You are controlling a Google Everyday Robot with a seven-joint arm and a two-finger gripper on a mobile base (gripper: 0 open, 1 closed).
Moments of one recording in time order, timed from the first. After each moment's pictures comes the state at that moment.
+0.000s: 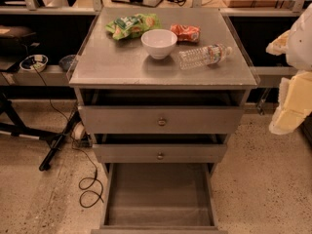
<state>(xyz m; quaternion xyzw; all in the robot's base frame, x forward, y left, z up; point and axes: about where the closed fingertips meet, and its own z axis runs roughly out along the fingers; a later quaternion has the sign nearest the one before) 0.438 -0.217 0.977 -0.60 0.78 -0.03 0.16</state>
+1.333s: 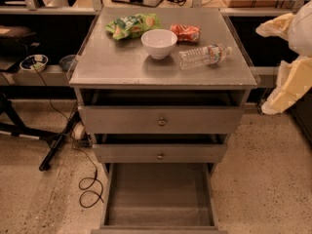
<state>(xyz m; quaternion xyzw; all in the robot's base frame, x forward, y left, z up) 0.474 -0.204 0.994 -0.63 0.72 0.02 0.29</state>
